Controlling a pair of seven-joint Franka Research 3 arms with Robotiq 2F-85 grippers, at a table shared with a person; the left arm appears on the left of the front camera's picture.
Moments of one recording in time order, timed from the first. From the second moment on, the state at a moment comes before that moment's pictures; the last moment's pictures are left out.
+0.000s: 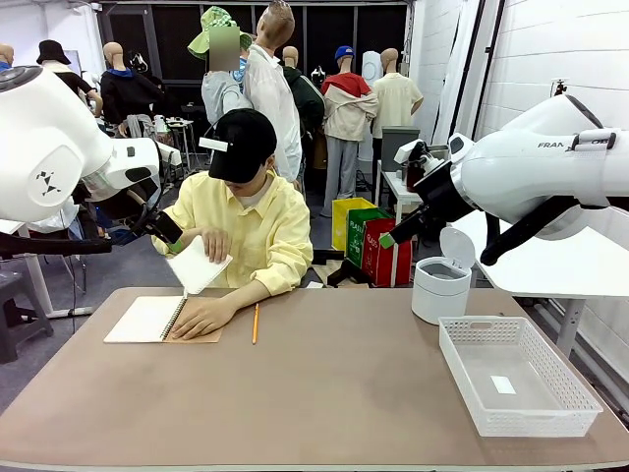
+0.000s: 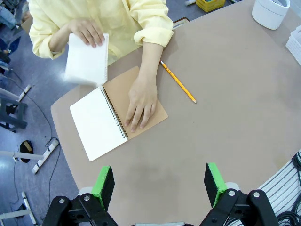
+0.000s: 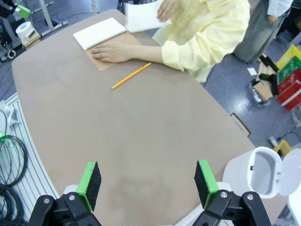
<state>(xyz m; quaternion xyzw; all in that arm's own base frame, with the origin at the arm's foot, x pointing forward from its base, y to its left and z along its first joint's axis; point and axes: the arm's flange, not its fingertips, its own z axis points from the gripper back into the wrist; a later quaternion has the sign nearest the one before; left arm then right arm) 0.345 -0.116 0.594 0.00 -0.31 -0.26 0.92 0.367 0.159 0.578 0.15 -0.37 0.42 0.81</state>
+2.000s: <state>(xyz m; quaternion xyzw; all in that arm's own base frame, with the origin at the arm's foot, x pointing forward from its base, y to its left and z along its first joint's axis) 0.345 -0.116 0.594 0.00 -0.31 -0.26 0.92 0.367 0.159 0.578 0.15 -0.37 0.42 0.81</state>
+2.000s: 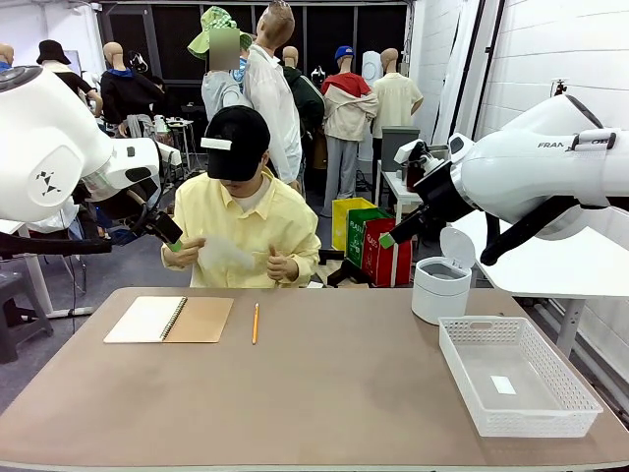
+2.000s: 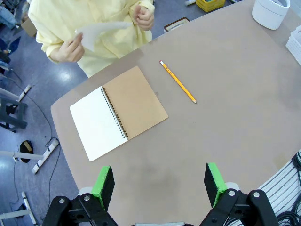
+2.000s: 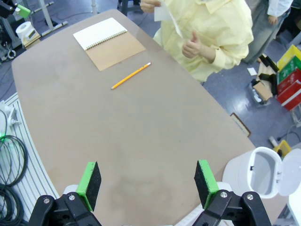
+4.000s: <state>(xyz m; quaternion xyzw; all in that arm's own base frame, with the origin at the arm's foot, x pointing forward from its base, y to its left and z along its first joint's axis) 0.345 -0.116 0.594 0.00 -0.31 -0.26 0.92 0.367 0.159 0.578 0.15 -0.37 0.42 0.81</state>
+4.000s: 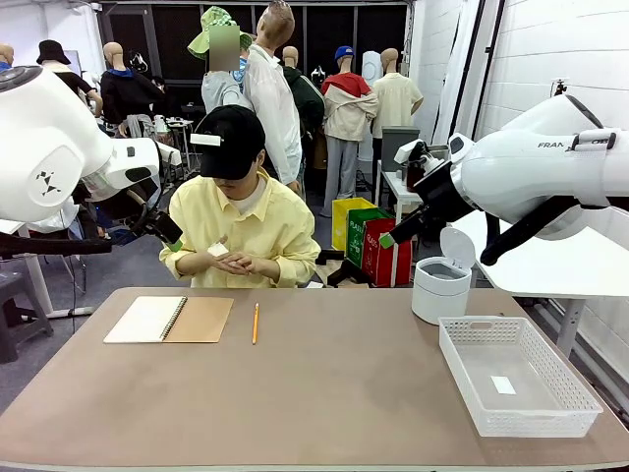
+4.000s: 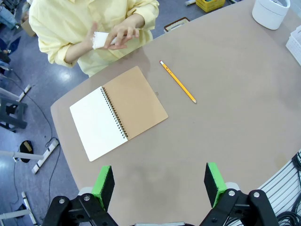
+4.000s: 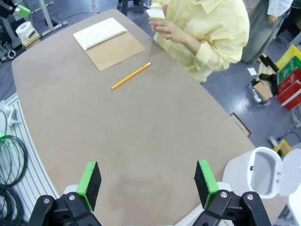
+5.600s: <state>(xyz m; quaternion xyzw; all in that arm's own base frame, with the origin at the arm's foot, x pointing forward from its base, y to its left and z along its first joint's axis) 0.345 -0.116 0.594 0.00 -0.31 -0.26 0.92 0.367 0.159 0.578 0.15 -0.37 0.42 0.81</state>
